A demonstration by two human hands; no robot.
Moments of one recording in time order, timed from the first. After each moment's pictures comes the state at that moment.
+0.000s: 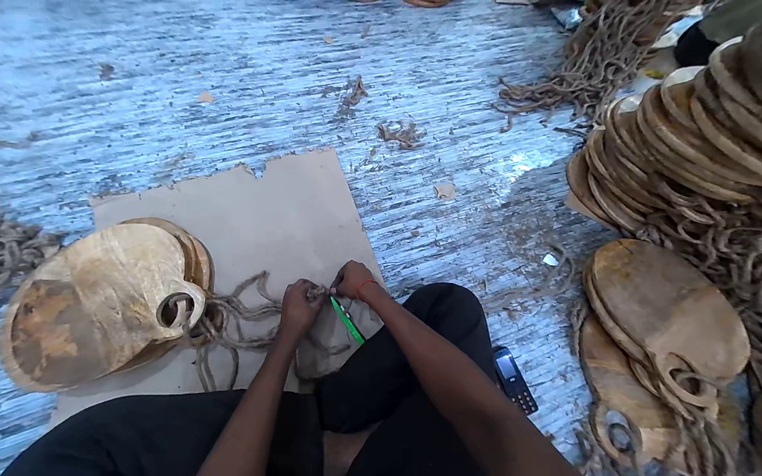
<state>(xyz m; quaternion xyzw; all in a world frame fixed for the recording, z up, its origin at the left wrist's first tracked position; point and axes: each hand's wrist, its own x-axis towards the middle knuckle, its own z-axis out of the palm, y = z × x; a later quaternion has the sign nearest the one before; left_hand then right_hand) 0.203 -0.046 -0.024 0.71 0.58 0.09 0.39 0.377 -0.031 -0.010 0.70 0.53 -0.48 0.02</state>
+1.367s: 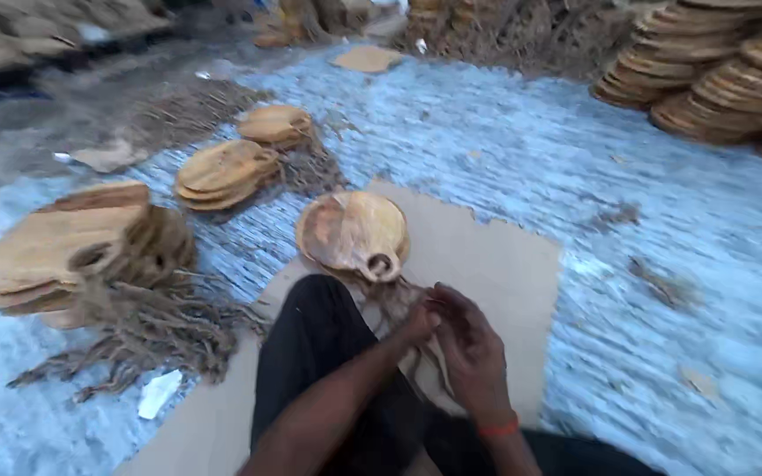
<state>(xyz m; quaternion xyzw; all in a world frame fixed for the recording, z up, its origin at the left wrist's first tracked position) 0.121 -0.110 0.108 0.49 0.59 0.34 0.54 0.231 -0.135 0.141 0.33 0.67 -0.43 -0.51</state>
